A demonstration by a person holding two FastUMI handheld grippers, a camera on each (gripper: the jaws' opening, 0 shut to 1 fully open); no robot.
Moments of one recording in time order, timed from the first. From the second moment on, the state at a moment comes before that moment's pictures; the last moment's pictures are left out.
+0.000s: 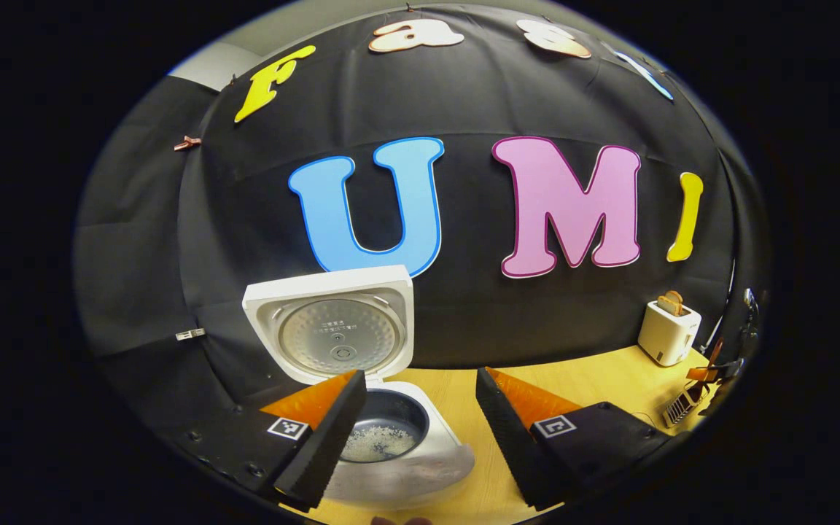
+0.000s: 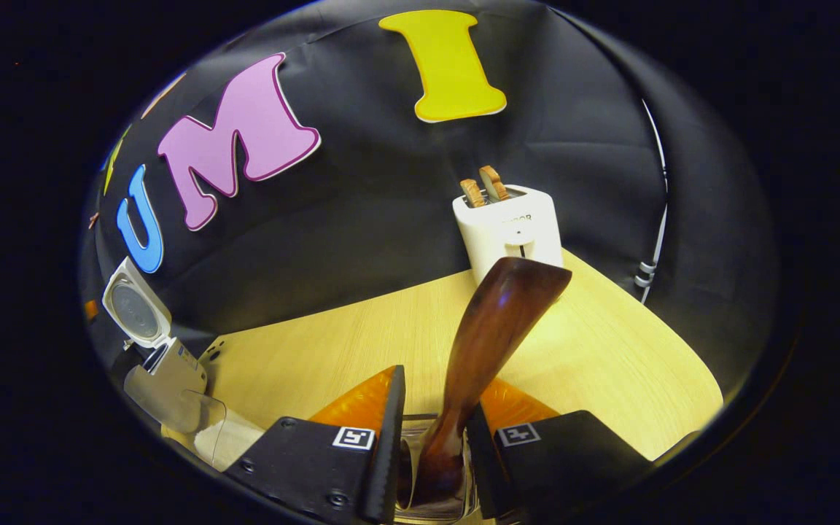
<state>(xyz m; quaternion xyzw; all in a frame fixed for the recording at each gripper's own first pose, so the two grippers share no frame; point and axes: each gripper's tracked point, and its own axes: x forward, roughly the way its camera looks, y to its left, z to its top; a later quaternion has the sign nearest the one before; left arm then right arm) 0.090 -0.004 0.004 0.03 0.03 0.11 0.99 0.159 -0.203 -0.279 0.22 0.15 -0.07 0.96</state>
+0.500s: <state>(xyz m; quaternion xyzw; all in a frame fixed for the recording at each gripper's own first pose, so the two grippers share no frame) 0.084 0.000 0.008 0.03 0.02 0.11 0.99 0.141 -0.192 -0.268 0.22 0.14 -0.06 0.96</state>
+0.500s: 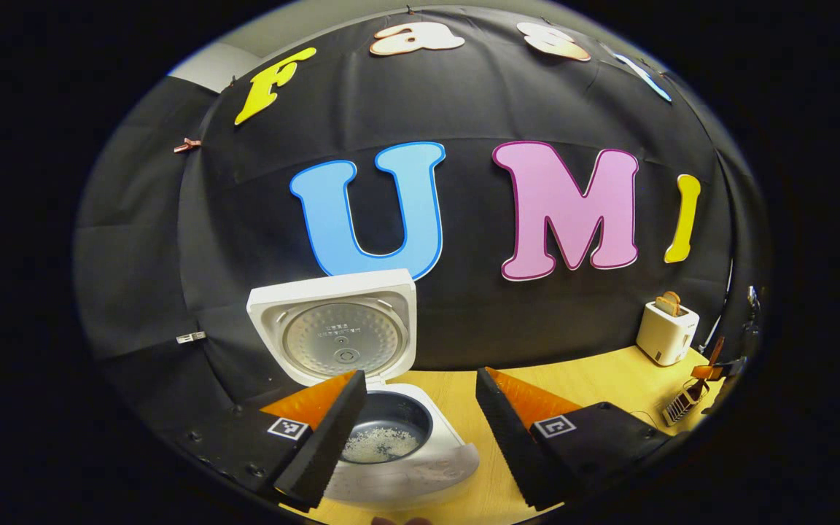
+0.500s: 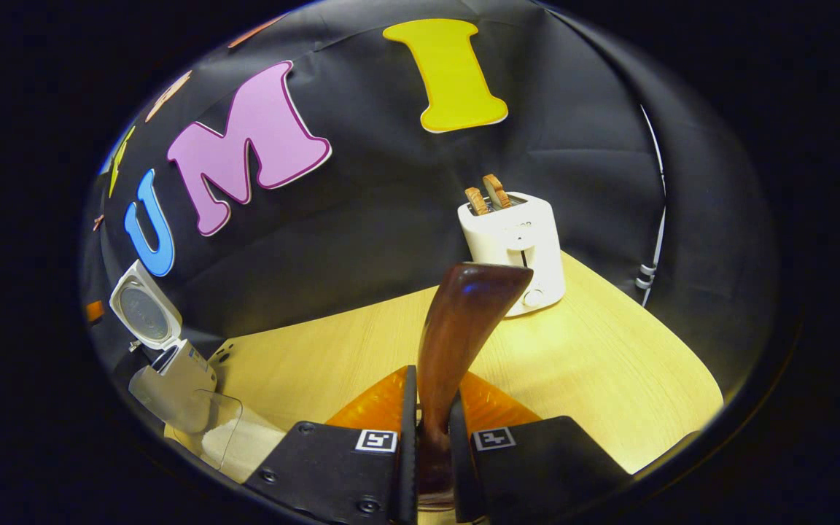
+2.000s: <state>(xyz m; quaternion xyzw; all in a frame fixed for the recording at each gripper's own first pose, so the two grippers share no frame) 0.067 0.040 0.008 0.01 0.01 0.12 0.99 0.116 -0.203 -0.234 0.23 0.10 -0.11 0.96</state>
